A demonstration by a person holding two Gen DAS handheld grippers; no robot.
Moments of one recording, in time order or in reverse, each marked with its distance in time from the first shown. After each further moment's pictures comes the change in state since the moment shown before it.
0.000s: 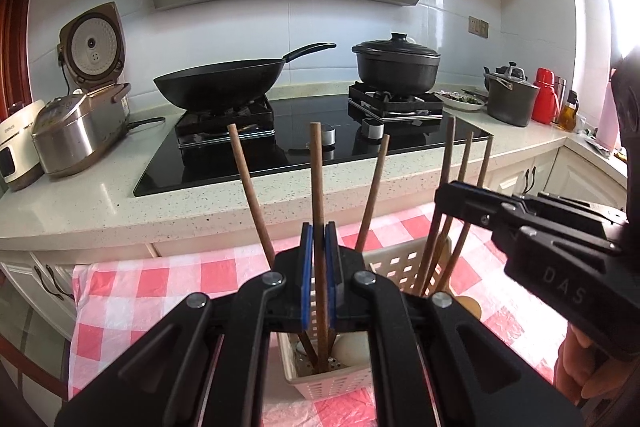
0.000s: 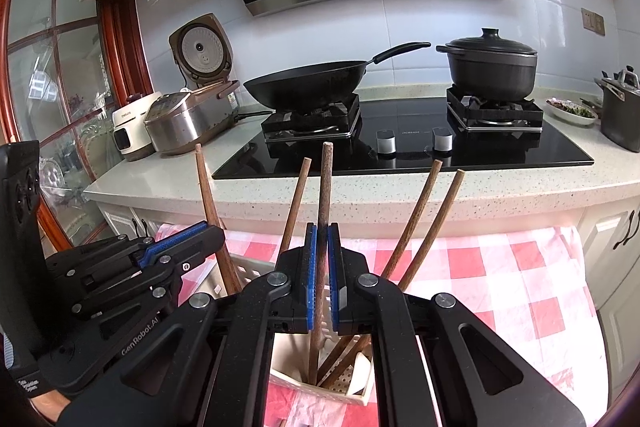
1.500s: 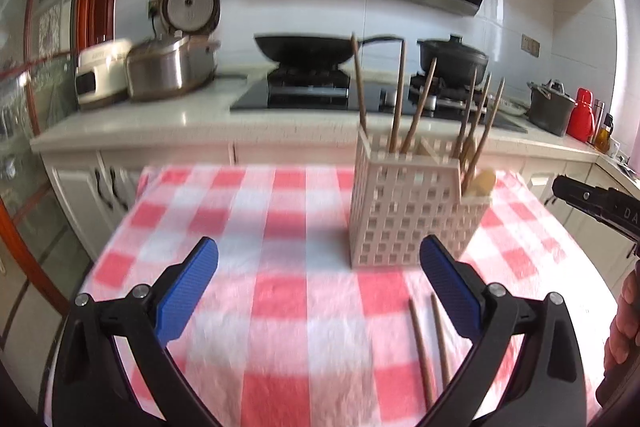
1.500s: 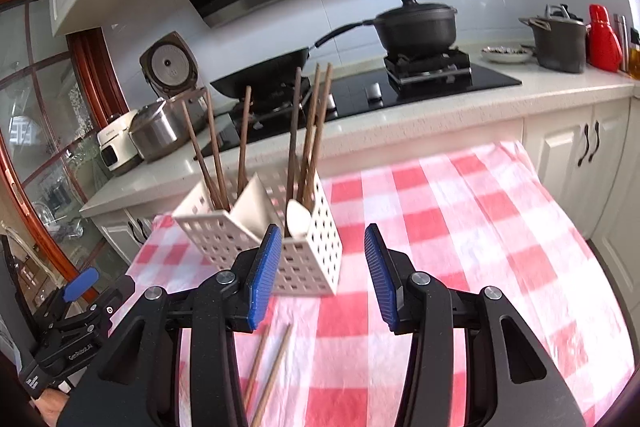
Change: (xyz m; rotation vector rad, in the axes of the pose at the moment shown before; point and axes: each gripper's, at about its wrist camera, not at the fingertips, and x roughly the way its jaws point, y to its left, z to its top) left arm -0.113 0.017 -0.138 -0.174 0.004 0.181; right arm -0.096 -0.033 -0.107 0.172 -0.004 -0.087
